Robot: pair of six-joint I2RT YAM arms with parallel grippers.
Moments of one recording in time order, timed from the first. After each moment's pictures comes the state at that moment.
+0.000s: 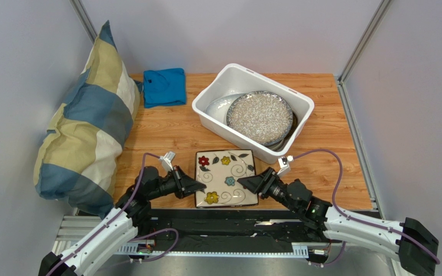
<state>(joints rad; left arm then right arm) -0.57 0.45 0.11 0.04 0.53 -1.28 1.06 0.61 0.05 0.43 0.19 1.25</state>
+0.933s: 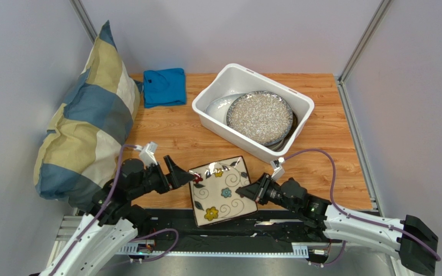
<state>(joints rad) -0.57 0.37 0.55 -0.66 0.28 -0.94 1.08 0.63 0.09 0.32 0.07 1.29</state>
